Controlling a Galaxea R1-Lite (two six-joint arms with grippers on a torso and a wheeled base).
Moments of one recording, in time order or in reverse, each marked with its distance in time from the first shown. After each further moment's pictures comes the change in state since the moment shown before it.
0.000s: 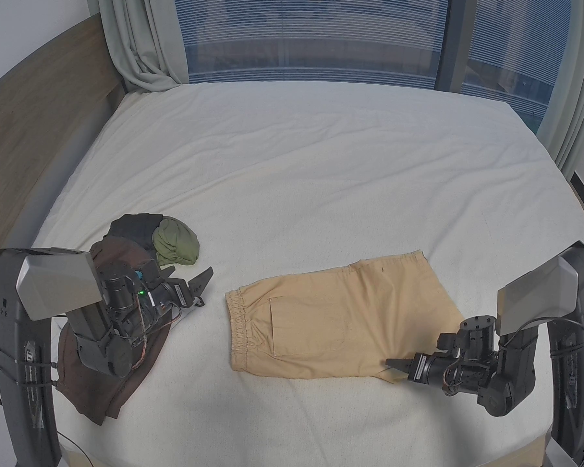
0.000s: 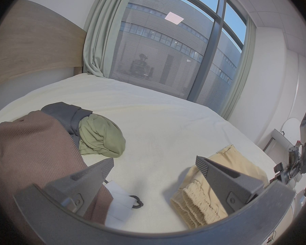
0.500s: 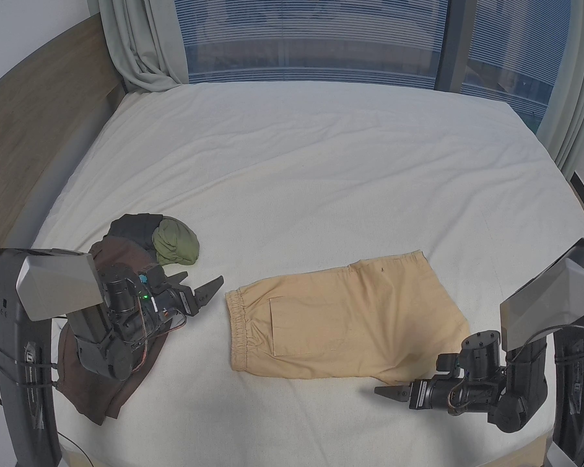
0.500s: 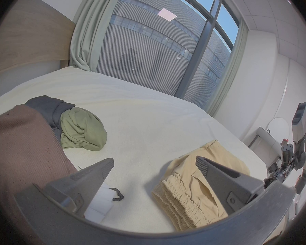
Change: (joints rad) left arm -0.011 -0.005 0.023 0.001 -0.129 -0.007; right arm 0.090 -0.068 0.174 -0.018 0.012 -0.042
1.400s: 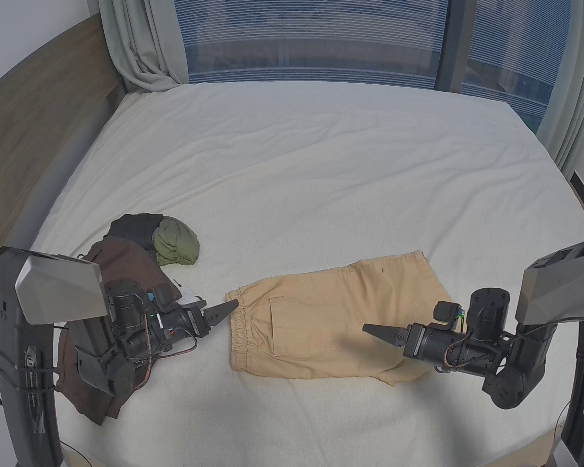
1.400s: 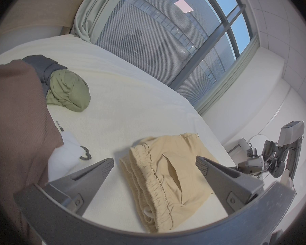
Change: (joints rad) left arm -0.057 -0.024 0.125 0.000 -0.084 -0.189; right arm -0.002 -0.143 -0.199 -0.013 0.074 0.114
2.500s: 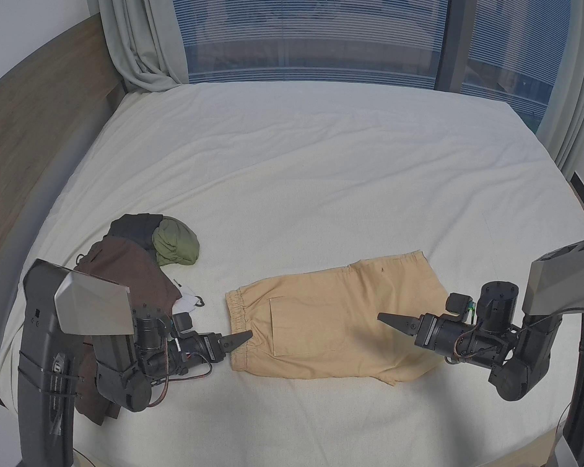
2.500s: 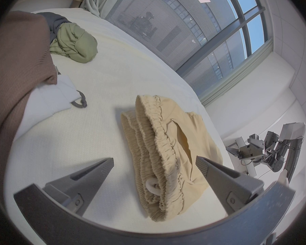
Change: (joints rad) left arm -0.046 0.152 -0.013 0.001 -0.011 -0.071; right arm -0.083 0.003 -0.013 0.001 0.000 -0.033
